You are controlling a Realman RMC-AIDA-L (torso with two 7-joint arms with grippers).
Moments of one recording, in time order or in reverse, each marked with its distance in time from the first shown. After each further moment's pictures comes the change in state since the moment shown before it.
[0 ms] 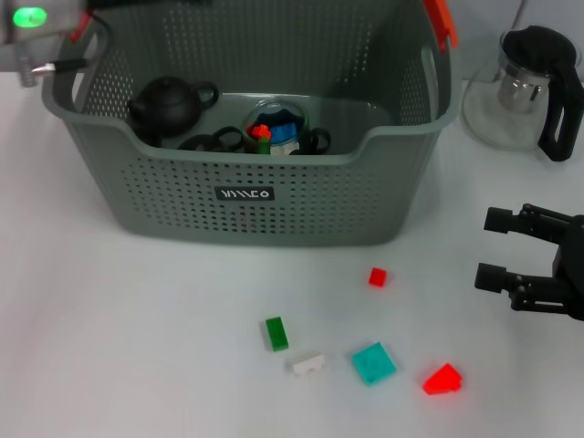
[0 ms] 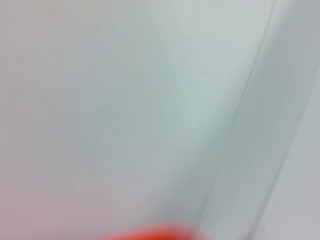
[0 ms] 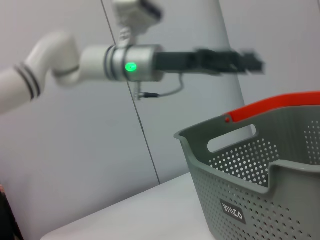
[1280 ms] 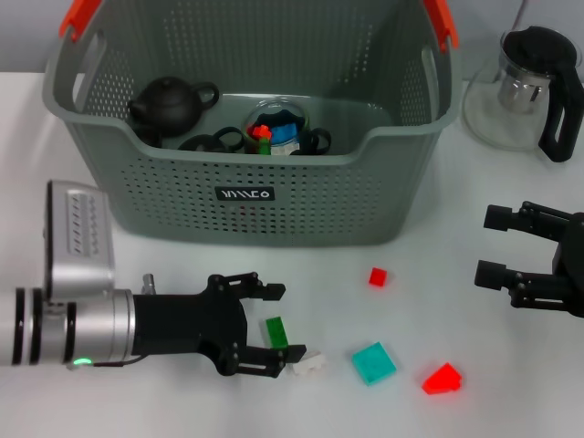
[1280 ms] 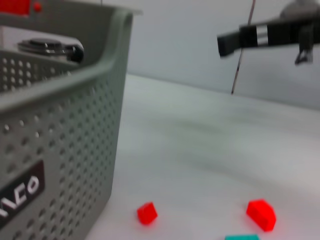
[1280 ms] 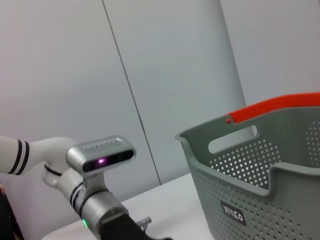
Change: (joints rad) left arm 0.178 -0.009 0.029 -0.686 0.044 0.183 1.048; right arm 0.007 -0.002 0.000 0.000 0.000 0.000 0.006
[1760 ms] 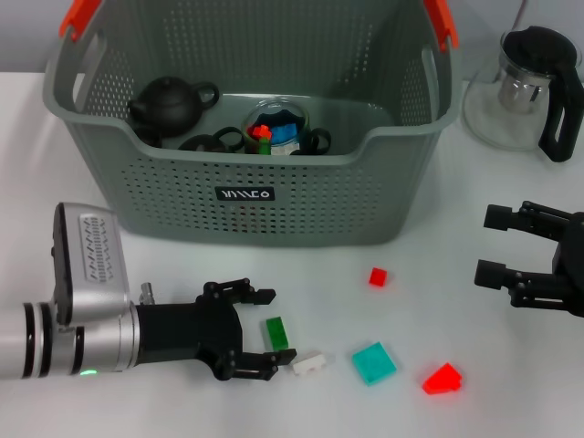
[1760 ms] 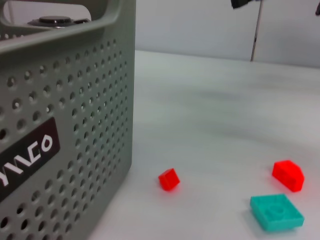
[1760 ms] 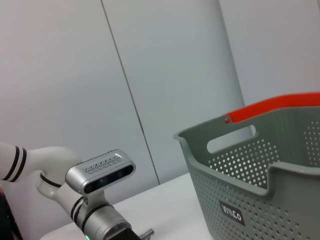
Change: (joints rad) left arm 0.002 -0.003 -0.010 -0.078 0.007 -0.124 0.145; right arm 0.000 0.000 0.000 0.000 0.000 0.003 0.000
